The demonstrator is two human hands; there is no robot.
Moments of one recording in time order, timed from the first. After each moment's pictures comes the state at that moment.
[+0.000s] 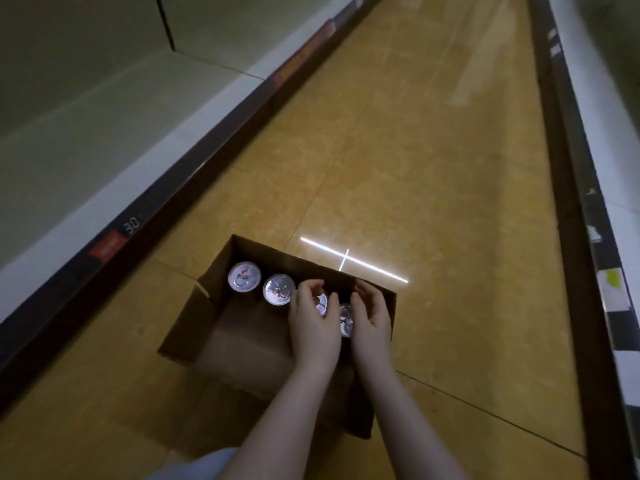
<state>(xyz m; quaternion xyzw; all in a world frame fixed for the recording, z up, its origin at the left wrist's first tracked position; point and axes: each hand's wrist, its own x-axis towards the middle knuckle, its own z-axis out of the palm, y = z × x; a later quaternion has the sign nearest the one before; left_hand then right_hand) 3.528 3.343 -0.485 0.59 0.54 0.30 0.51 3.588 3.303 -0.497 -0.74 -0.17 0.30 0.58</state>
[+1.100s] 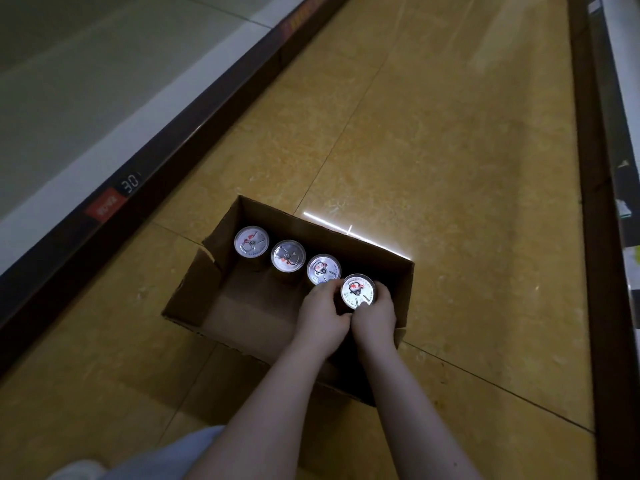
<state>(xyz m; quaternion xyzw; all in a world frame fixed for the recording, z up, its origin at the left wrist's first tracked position) 3.508 3.343 -0.537 0.71 0.47 0.11 0.51 3.575 3.305 -0.528 -0.85 -0.03 0.33 0.42</state>
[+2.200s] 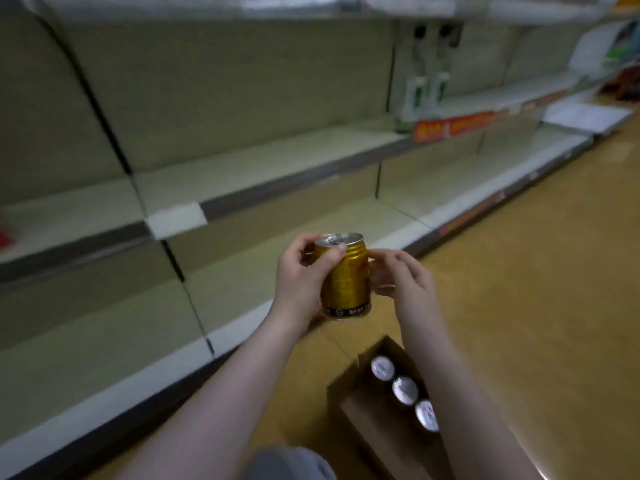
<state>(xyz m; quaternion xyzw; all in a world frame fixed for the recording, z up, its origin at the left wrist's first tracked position) 3.338 3.378 -0.183 0.50 0.46 0.59 0.44 3.471 3.354 -0.187 -0.49 -0.47 0.45 0.58</state>
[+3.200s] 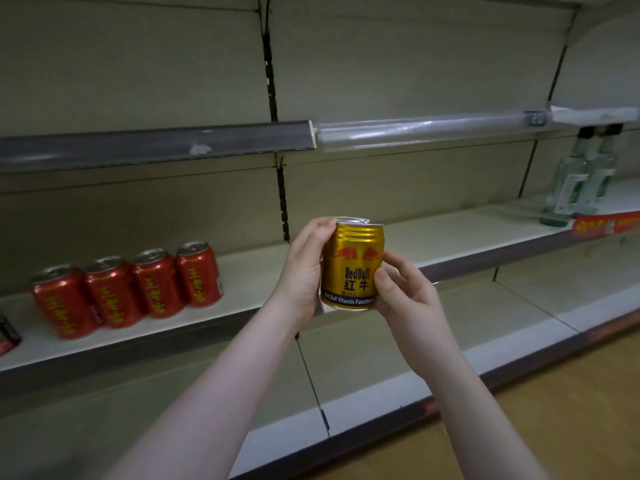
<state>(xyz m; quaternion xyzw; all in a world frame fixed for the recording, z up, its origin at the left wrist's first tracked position) 3.105 3.389 -0.047 0.47 0.42 0.65 0.43 3.241 3.405 -0.097 -0.21 -0.57 0.58 0.54</state>
